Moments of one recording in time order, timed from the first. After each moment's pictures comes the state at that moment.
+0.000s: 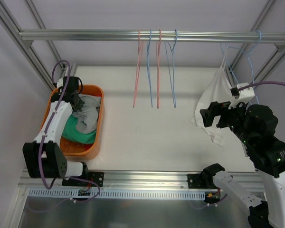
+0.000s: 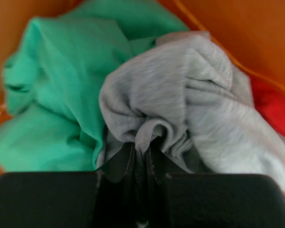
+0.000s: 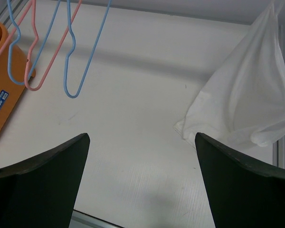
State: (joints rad) left arm 0.00 1.31 1.14 -0.76 -0.39 -0.56; right arm 0.42 0.71 1.40 -0.99 0.11 0.11
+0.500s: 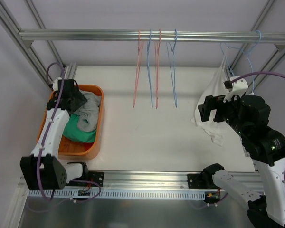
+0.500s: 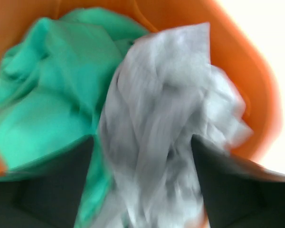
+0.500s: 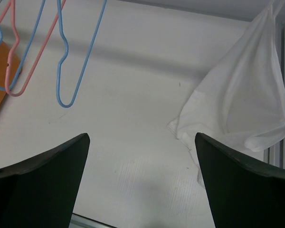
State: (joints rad) left arm 0.04 1.25 1.06 -0.66 -0.28 -0.61; right arm 0.42 0.80 1.42 -0.98 0.12 0.09
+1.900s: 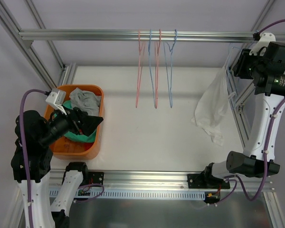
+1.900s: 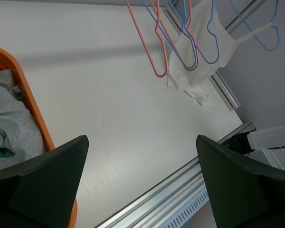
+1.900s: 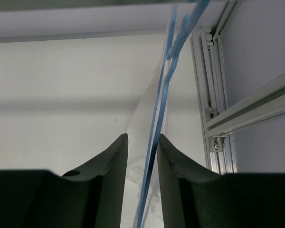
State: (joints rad) left arm 0.02 0.61 1.29 -0.92 0.65 -0.32; right arm -0.22 1.42 1.96 -1.00 -0.20 -0.07
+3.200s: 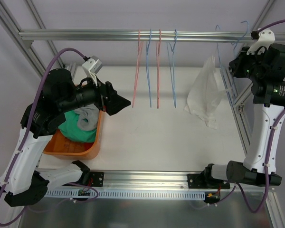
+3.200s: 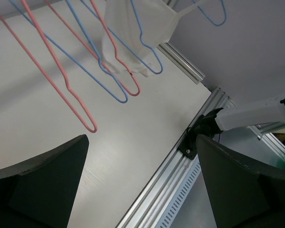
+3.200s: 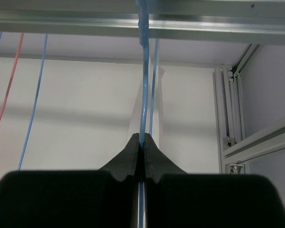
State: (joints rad) left arm -0.56 1.06 1.65 -0.85 0.41 -0.30; right arm -0.14 1.33 1.92 -0.89 -0.26 -0.06
